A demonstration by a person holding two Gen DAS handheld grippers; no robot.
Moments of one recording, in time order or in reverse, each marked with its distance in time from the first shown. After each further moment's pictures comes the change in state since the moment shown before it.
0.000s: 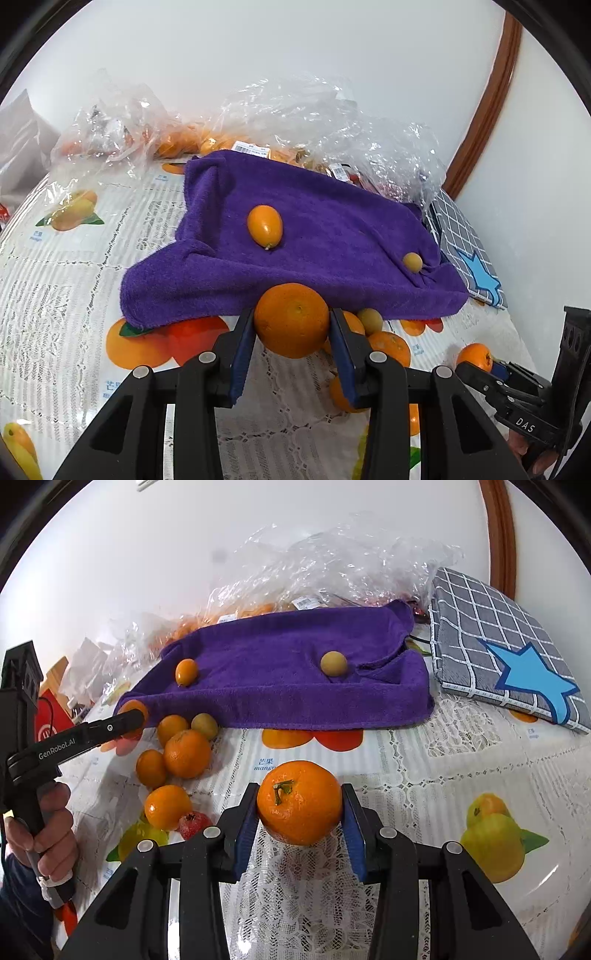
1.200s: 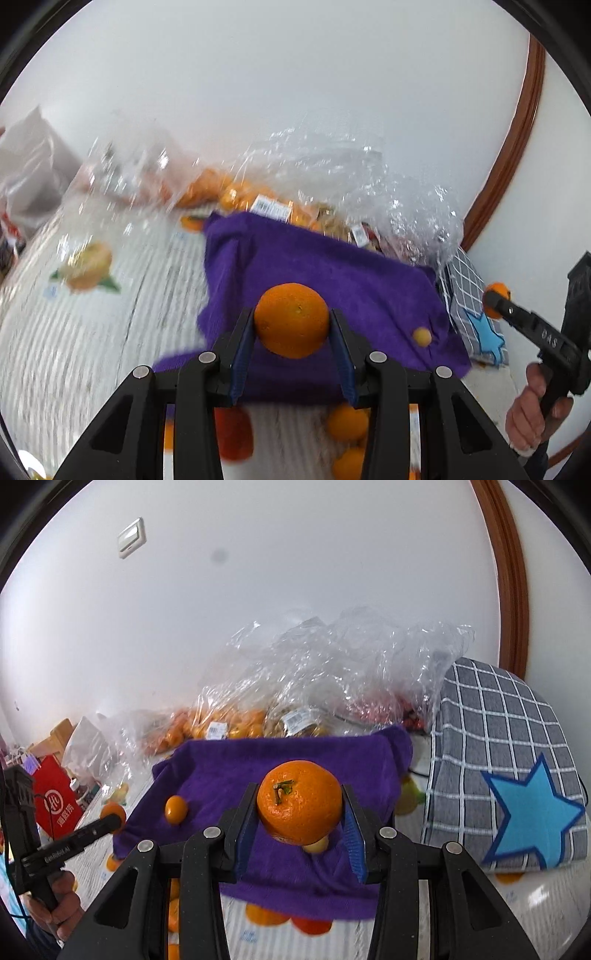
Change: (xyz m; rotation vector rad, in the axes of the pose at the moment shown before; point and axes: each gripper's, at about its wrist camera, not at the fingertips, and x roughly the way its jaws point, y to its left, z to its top) left arm 0.003 0.008 0.060 -0.072 -0.113 0.051; right arm 0.005 -0.031 0.134 0.011 -0.199 0.043
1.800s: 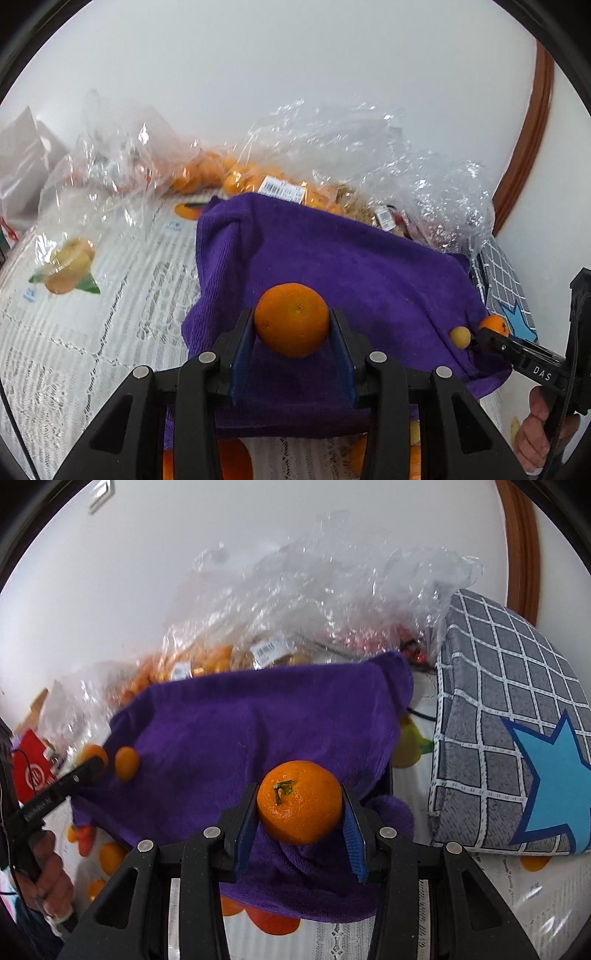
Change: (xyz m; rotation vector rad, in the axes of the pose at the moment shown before) left arm 0.046 -0.003 -0.010 0.017 0.048 0.078; right arm 0.064 -0.021 -0.035 -0.007 0.205 -0.046
